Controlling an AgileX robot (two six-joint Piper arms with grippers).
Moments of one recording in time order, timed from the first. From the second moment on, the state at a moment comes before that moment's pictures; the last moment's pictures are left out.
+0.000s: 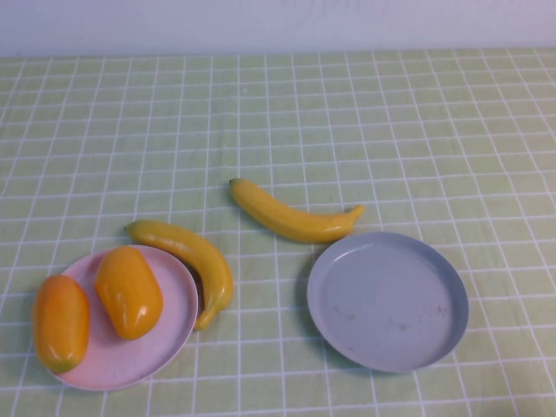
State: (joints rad) right arm 0.04 -0.01 0.03 0.20 0.35 -0.21; left arm -0.16 0.00 -0.32 0.06 0.46 -0.06
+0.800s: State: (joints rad) right arm 0.04 -0.01 0.03 0.20 0.35 -0.21; left arm -0.16 -0.01 0.03 0.04 0.37 -0.04
